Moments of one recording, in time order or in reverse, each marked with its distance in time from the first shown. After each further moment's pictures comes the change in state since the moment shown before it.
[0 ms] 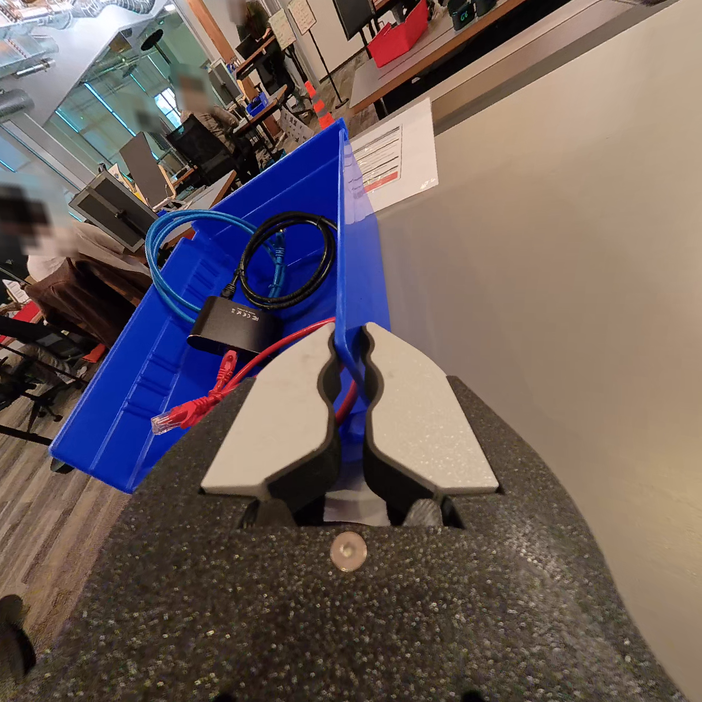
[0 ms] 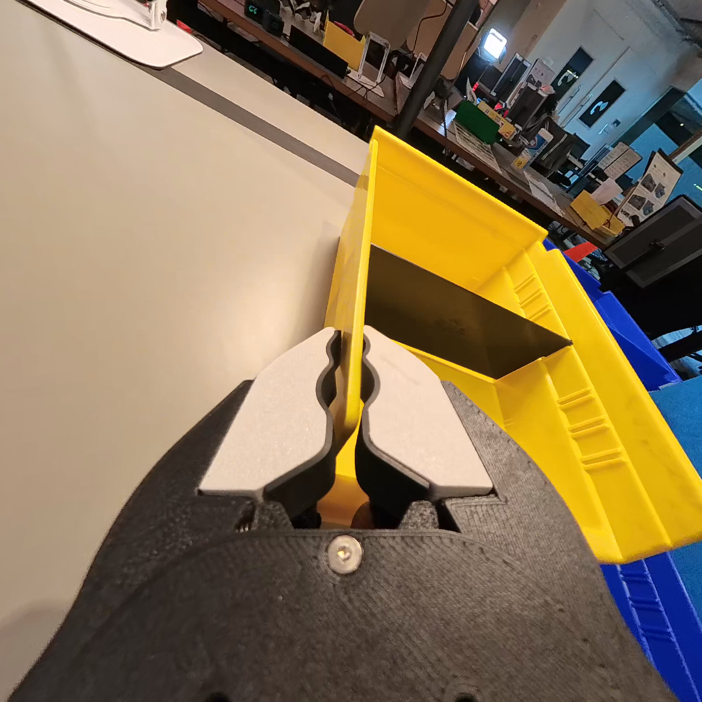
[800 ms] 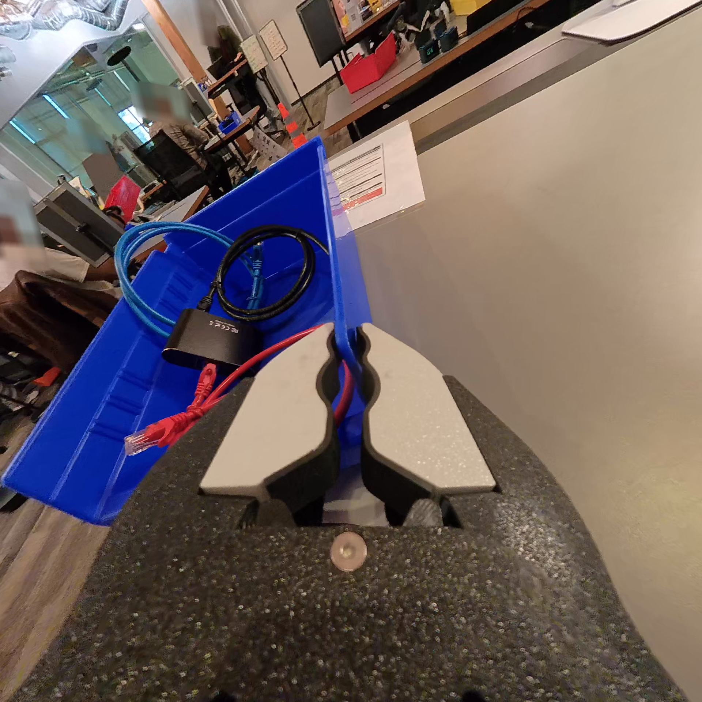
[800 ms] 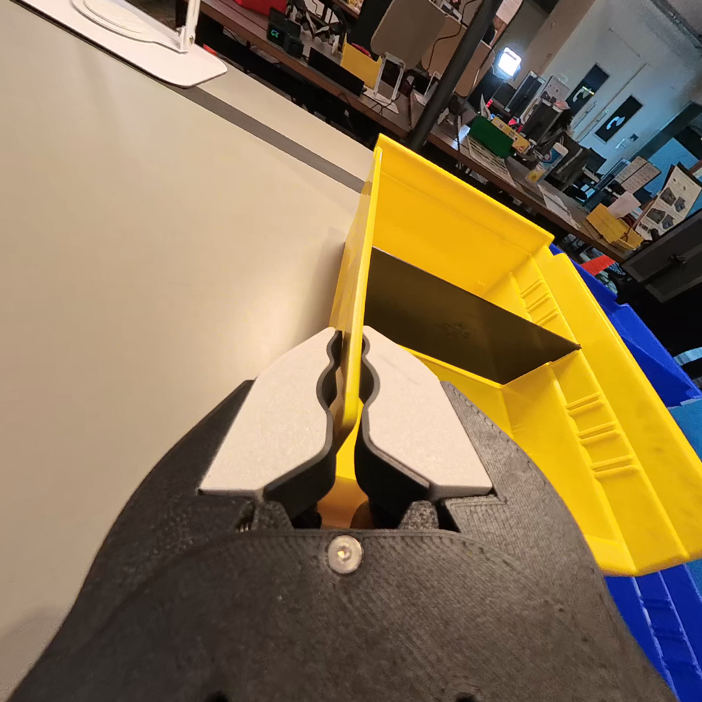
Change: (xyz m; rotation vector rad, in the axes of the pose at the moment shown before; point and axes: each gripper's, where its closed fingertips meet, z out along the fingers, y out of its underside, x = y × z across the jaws) left arm -0.005 -0.001 0.015 0.050 0.083 -0.026; right arm -0.005 -0.002 -0.002 0.036 -0.043 0.001
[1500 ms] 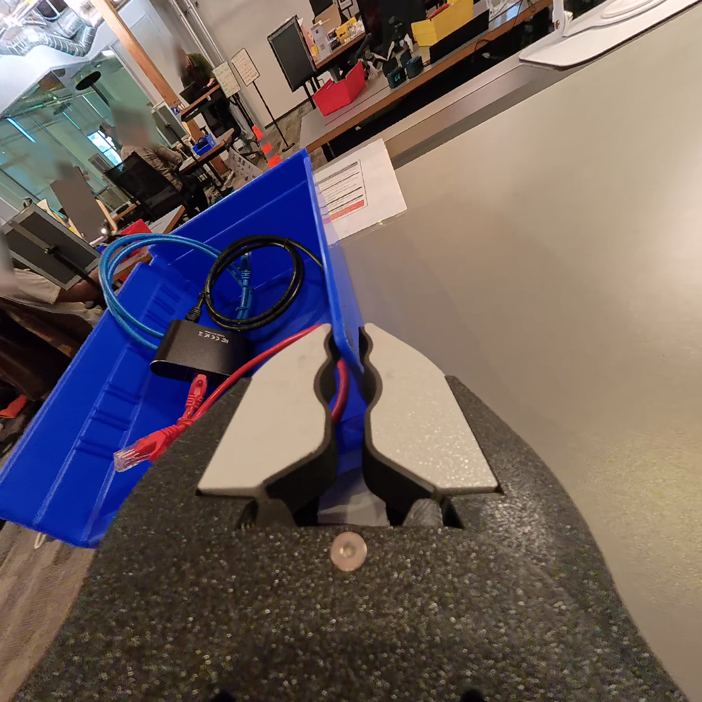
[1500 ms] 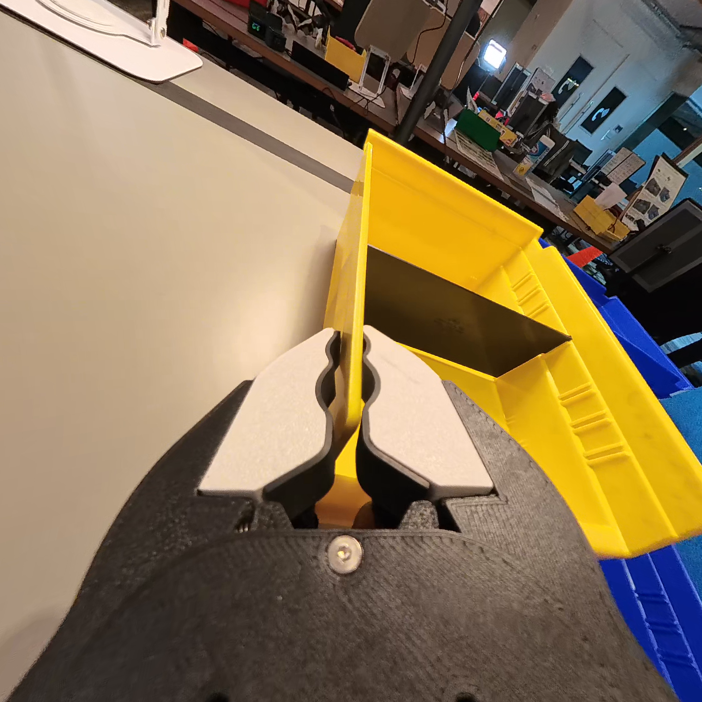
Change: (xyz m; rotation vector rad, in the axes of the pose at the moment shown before) left arm 0.002 -0.002 0.001 0.046 0.072 0.010; right arm 0.010 0.001 0.011 -0.011 0.034 0.014
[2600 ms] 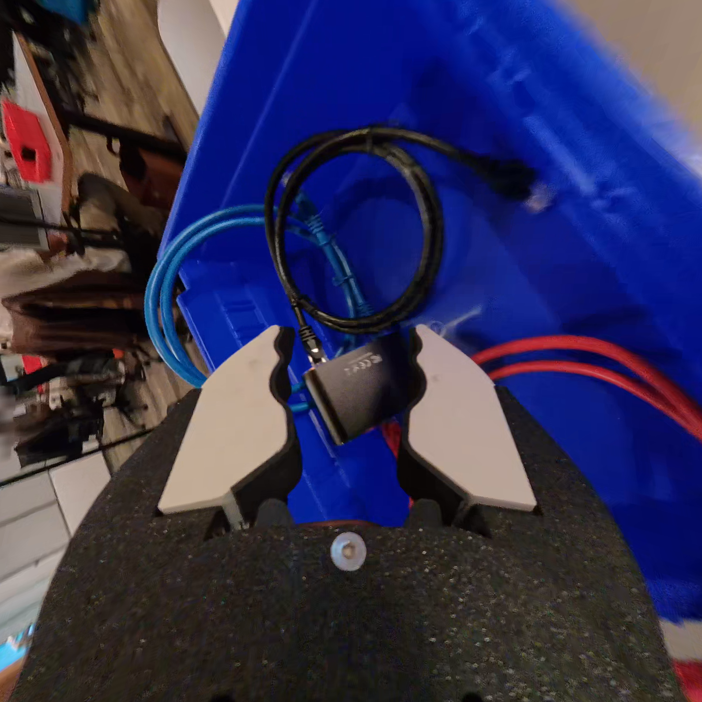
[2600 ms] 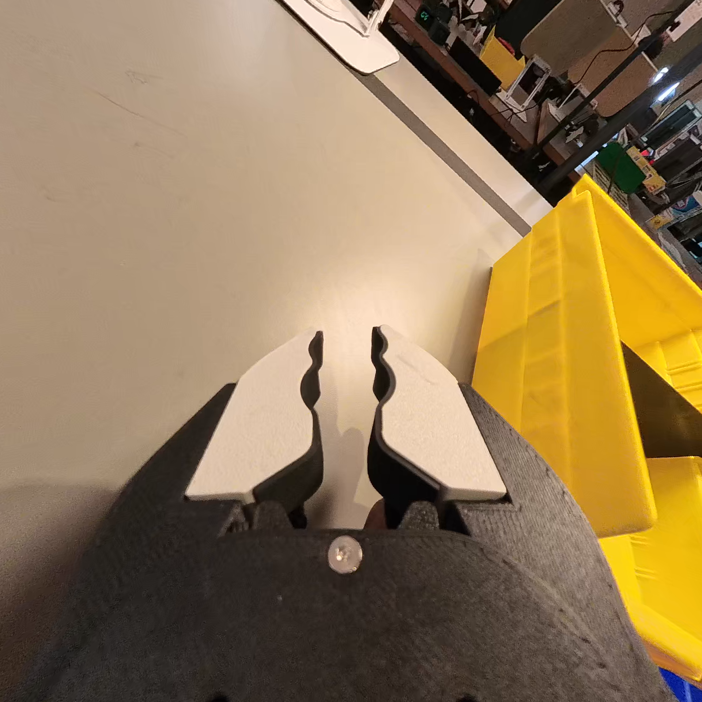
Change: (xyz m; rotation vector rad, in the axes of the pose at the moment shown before) left arm -0.113 0.020 0.108 -0.665 0.160 0.451; right arm -0.114 -0.006 -0.017 -0.025 -0.289 -0.188
